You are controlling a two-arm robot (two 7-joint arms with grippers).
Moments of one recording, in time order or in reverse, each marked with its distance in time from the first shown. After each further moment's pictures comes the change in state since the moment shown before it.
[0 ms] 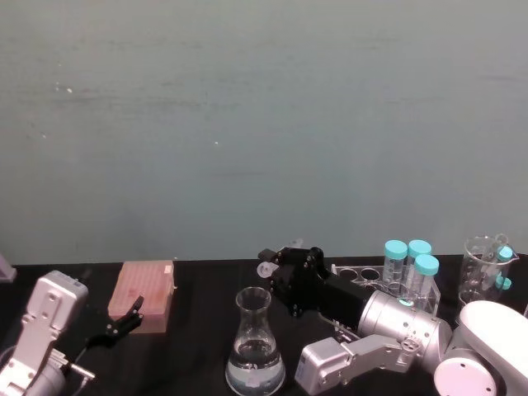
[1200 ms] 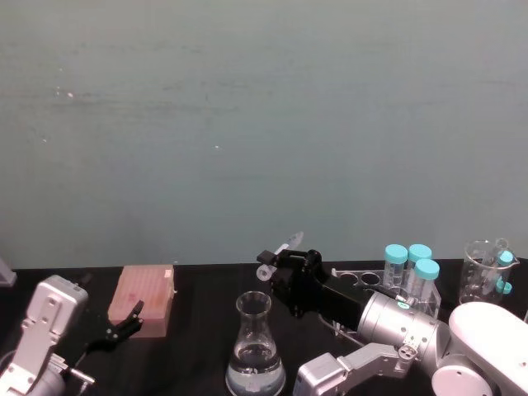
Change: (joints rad) left arm 0.000 0.000 0.000 0.000 0.000 0.000 0.000; right arm 0.048 0.016 -0.079 0.038 -0.128 0.024 -0.151
